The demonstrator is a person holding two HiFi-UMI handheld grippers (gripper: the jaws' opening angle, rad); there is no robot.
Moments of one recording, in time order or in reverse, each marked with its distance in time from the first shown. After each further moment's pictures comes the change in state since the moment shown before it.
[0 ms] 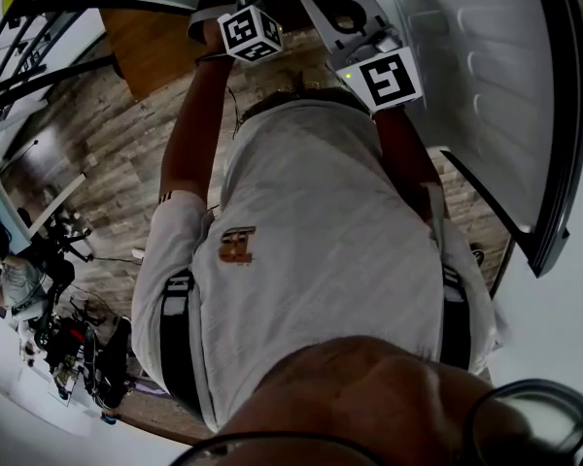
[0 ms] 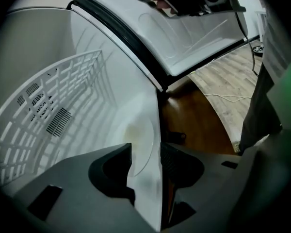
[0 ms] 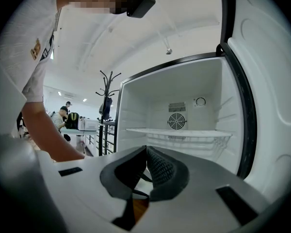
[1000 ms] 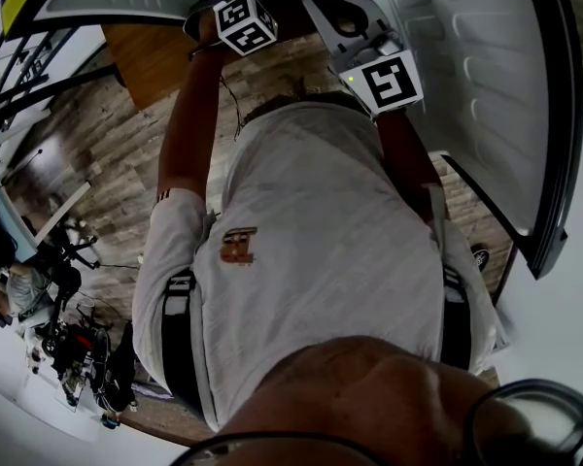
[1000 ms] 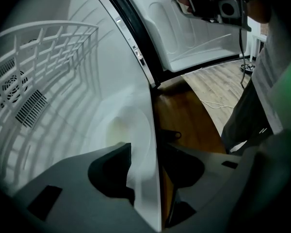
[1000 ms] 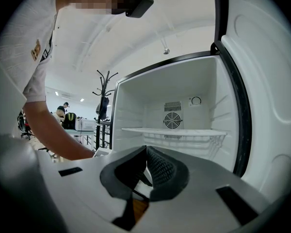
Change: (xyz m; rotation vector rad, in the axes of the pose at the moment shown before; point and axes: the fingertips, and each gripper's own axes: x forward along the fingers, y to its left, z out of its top) left arm 0.023 -0.009 -0.004 -0.051 0.042 -0.262; right arm -0.001 -0.016 -0.003 0.009 0.008 -0.027
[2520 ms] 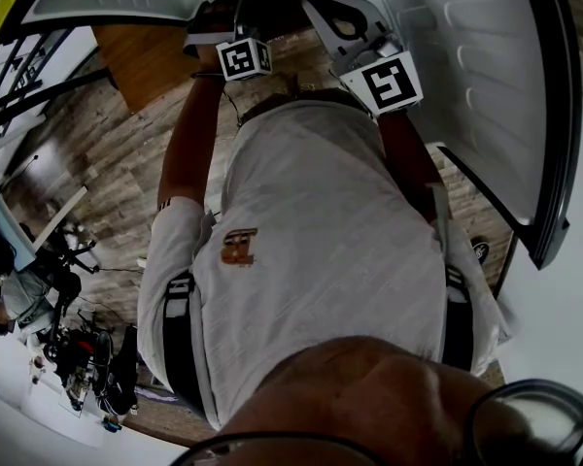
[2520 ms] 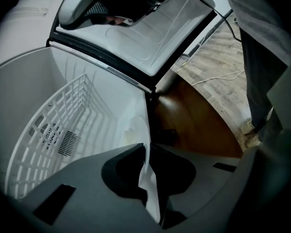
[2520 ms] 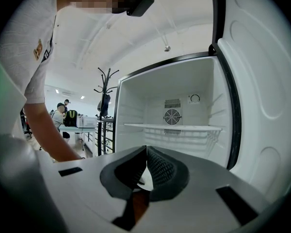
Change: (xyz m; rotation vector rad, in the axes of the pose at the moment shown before) left arm -0.020 -0.025 0.003 0.290 -0.071 0.395; right arm -0.018 0.005 -0.012 -0.008 0.042 0.006
